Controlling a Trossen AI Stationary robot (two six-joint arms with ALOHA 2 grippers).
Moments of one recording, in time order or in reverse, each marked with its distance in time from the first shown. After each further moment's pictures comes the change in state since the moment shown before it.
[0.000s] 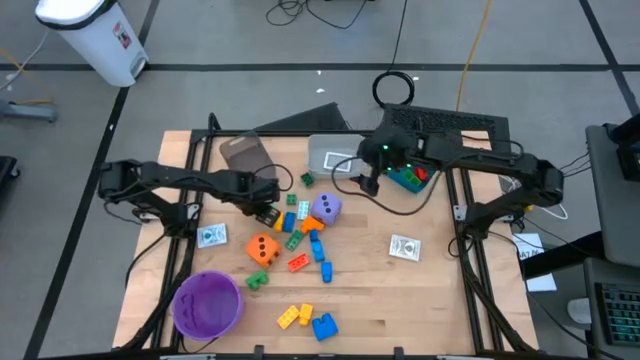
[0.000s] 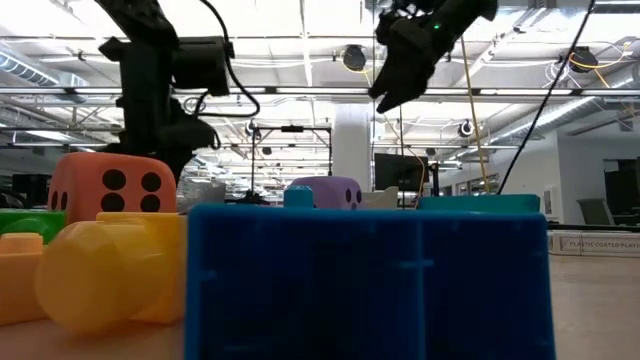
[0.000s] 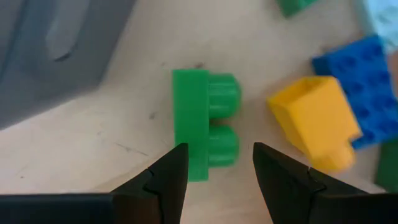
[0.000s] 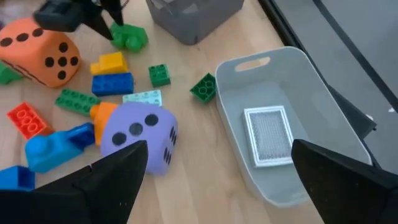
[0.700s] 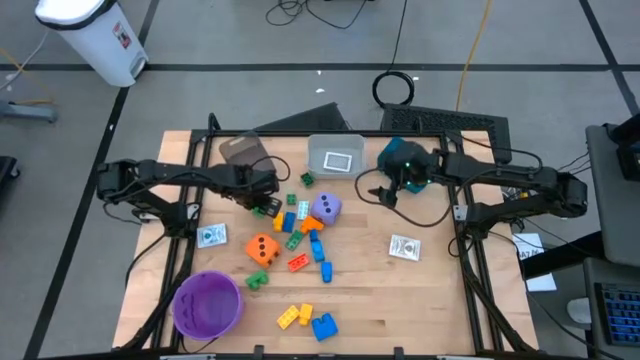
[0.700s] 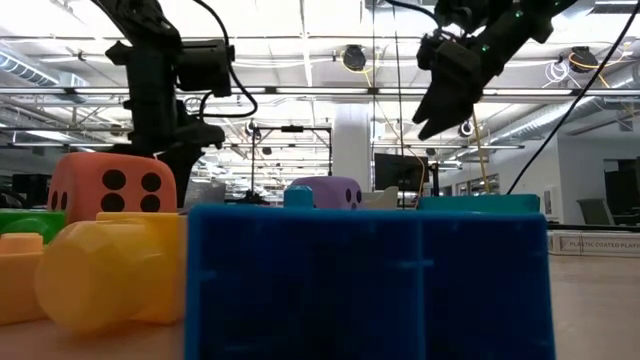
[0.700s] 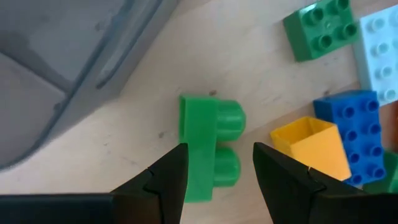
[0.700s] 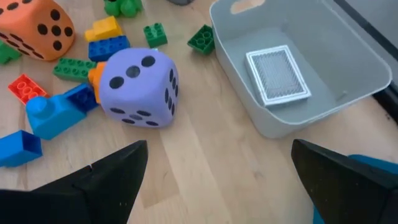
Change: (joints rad) left arm 0.070 -0.023 0.001 0.038 0.012 -0.049; right arm -0.003 -0.224 -0.338 0.096 -0.001 0.124
